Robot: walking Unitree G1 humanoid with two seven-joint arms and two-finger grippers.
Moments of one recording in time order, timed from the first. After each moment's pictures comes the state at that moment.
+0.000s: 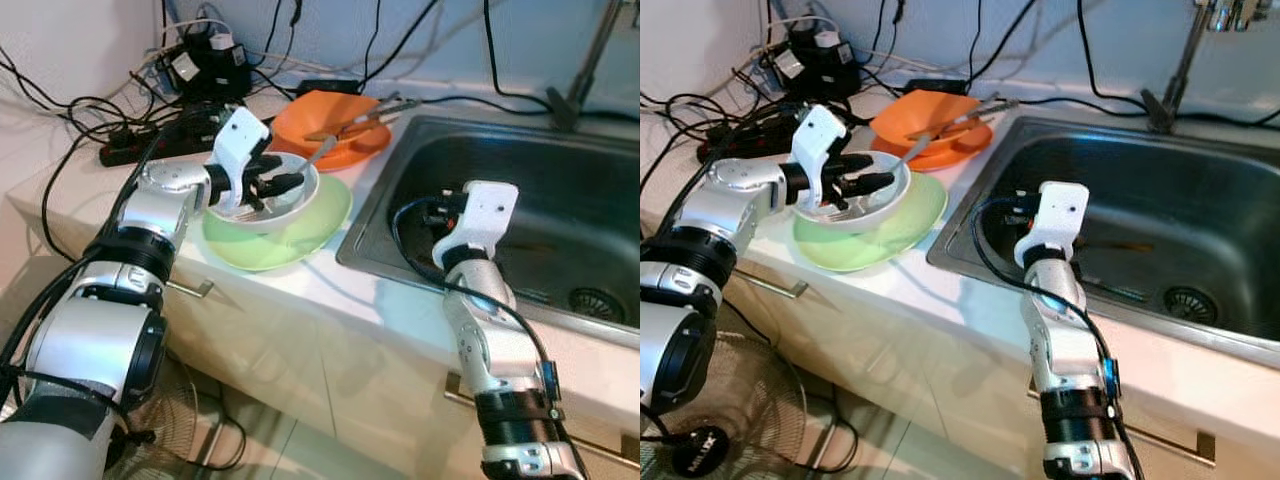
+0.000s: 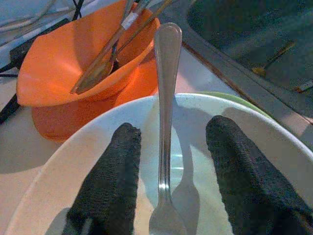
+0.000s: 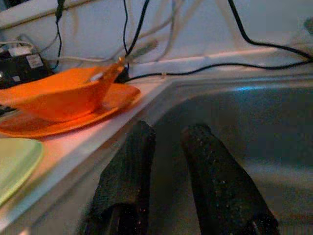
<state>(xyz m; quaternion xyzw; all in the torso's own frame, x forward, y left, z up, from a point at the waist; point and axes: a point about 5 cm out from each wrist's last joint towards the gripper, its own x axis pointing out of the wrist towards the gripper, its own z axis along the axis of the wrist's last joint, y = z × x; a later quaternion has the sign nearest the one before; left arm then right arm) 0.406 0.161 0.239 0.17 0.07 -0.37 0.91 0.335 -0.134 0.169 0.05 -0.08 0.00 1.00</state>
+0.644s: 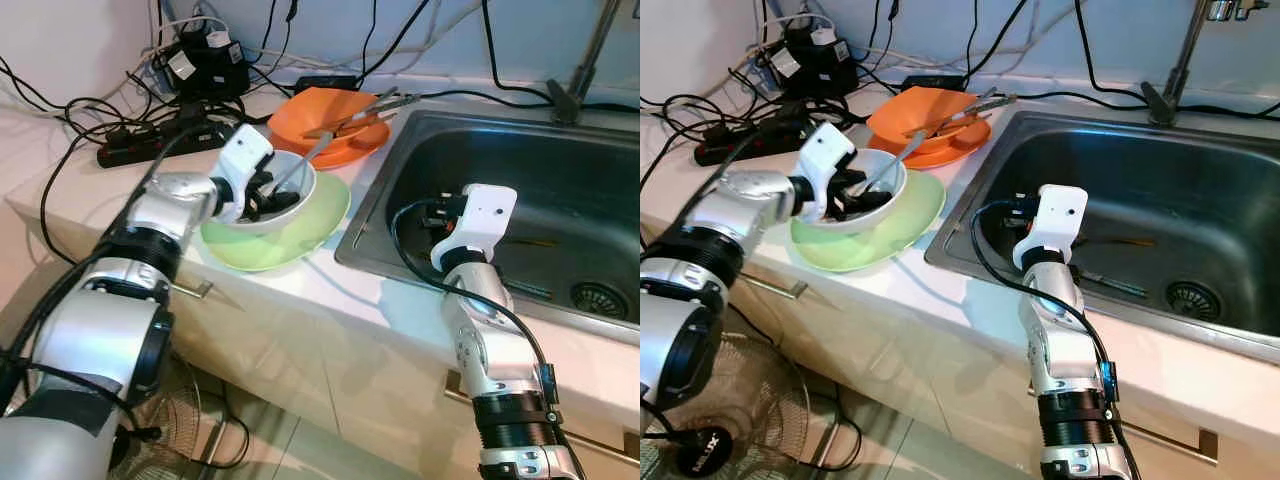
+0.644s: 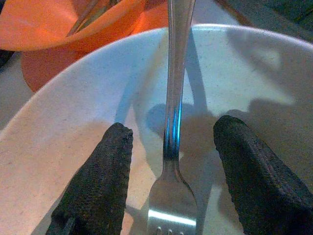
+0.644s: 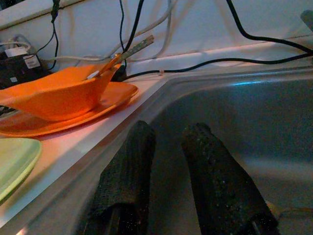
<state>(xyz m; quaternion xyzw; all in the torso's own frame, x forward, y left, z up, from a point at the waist) 0.409 0.161 0.214 0.18 0.13 -0.33 0.92 0.334 -0.132 0.171 0.05 -0.08 -0.01 1.00</state>
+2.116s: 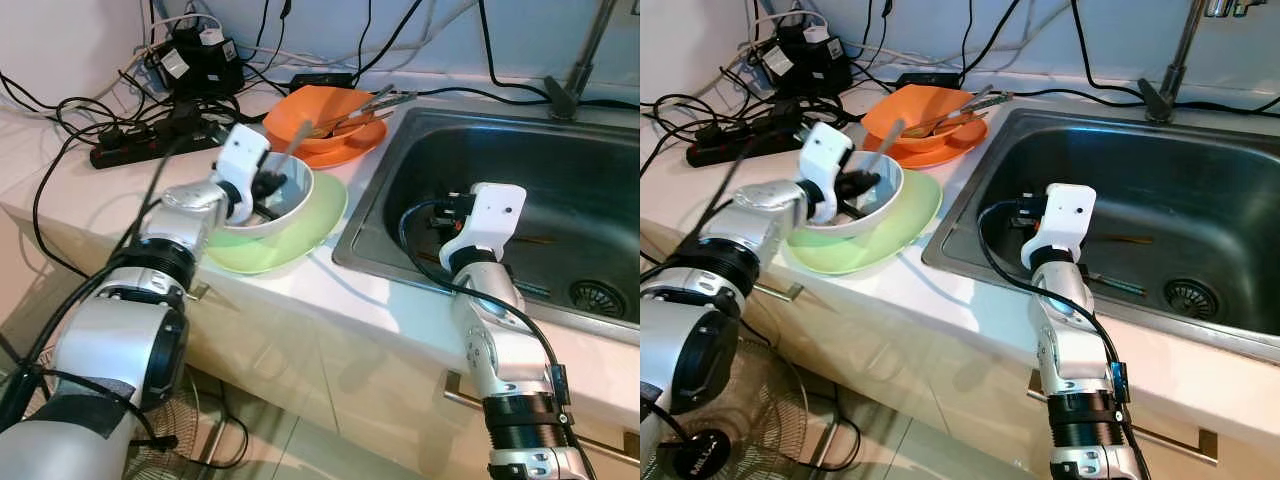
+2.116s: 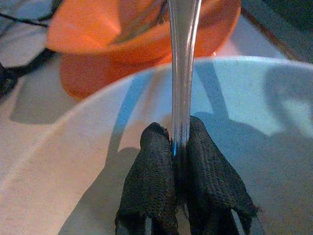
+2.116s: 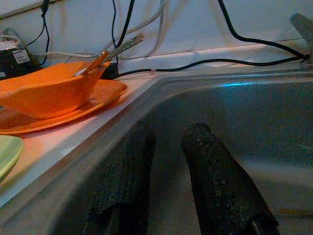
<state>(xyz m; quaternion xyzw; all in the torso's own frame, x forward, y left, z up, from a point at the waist) 0.413 0.158 0.211 0.12 0.08 -0.25 0.96 0.334 -0.142 0.174 0.03 -0.08 -0.01 1.00</state>
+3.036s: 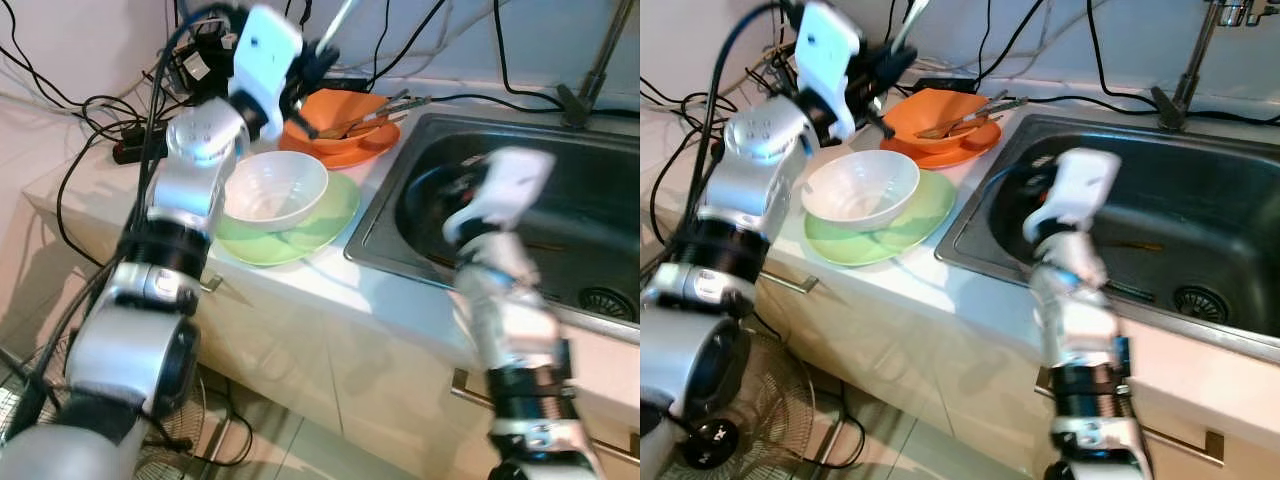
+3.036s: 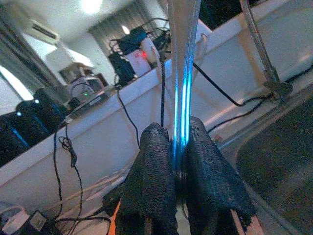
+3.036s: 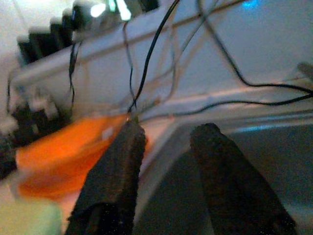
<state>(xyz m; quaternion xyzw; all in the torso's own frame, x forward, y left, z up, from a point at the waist) 0.386 0.097 0.305 0.17 -0.23 -0.30 0.91 0.345 -0.160 0.220 0.11 -0.15 -0.01 0.98</state>
